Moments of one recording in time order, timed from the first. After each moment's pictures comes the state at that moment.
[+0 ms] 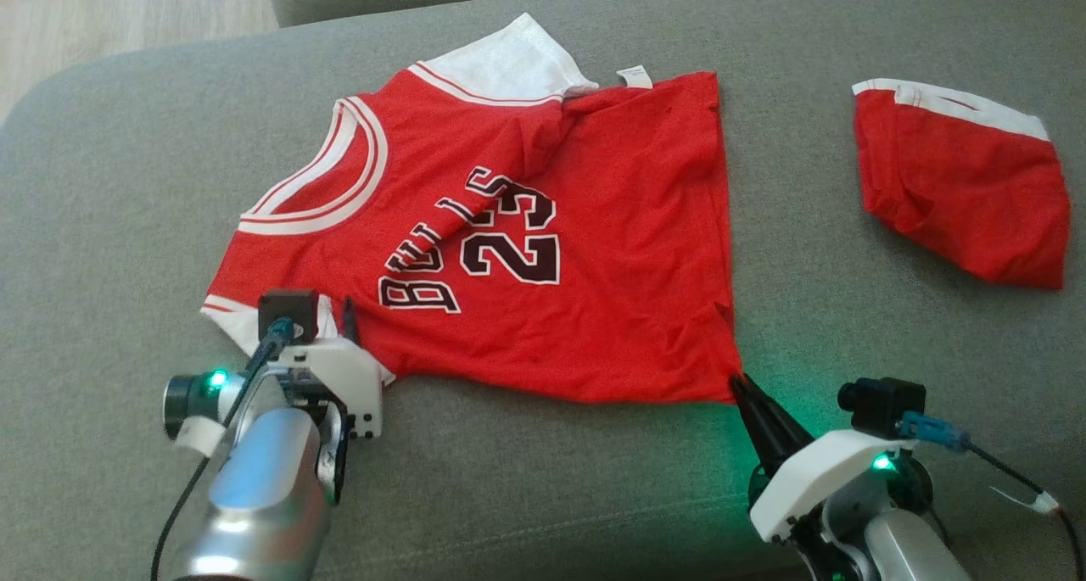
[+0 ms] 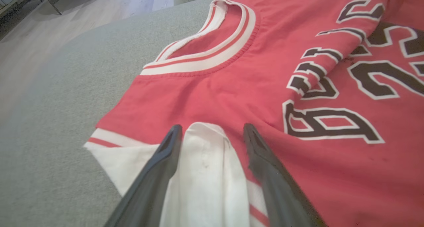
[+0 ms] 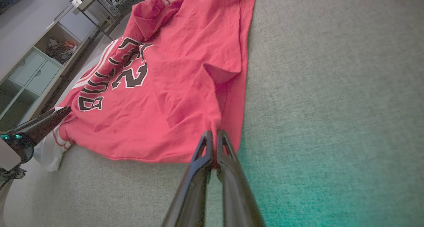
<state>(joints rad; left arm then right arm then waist) -0.53 0.04 -0.30 1.00 -0.14 0.17 -0.21 -0.10 -0.05 0.17 0.40 0.50 0.13 -0.01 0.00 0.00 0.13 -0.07</state>
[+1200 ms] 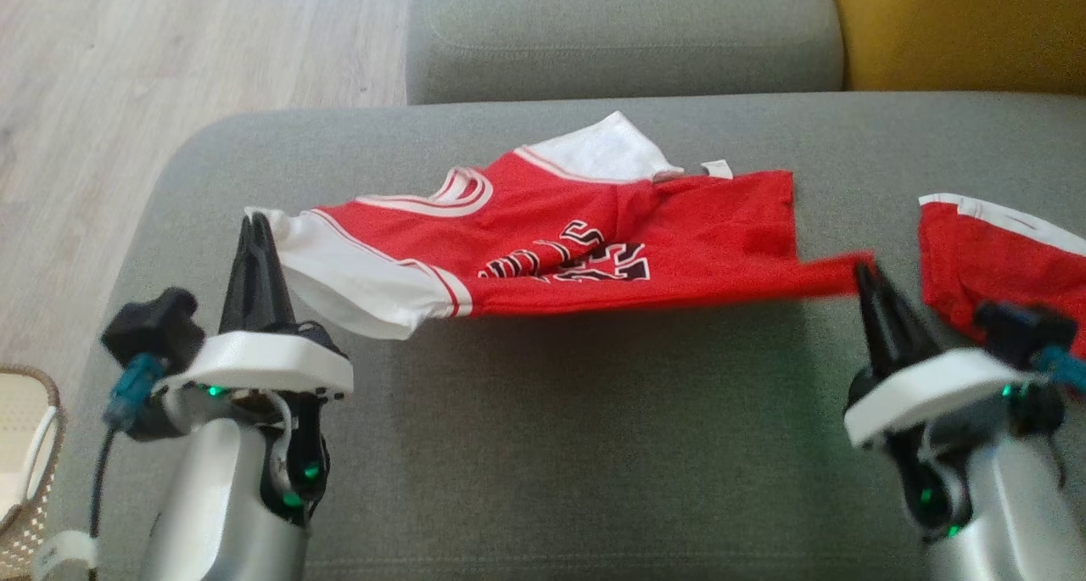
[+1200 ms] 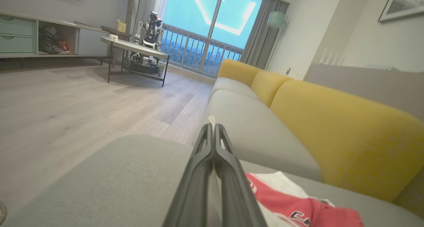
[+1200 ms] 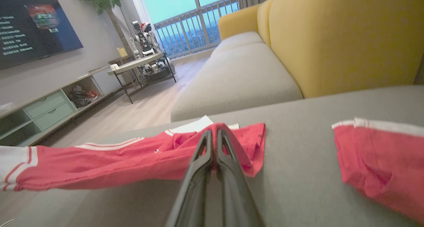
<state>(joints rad) -0.25 0.05 -0.14 0.26 -0.39 0.12 -0.25 -0.15 -0.05 -0.08 0.21 0.35 0.13 -0.01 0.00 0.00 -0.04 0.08</state>
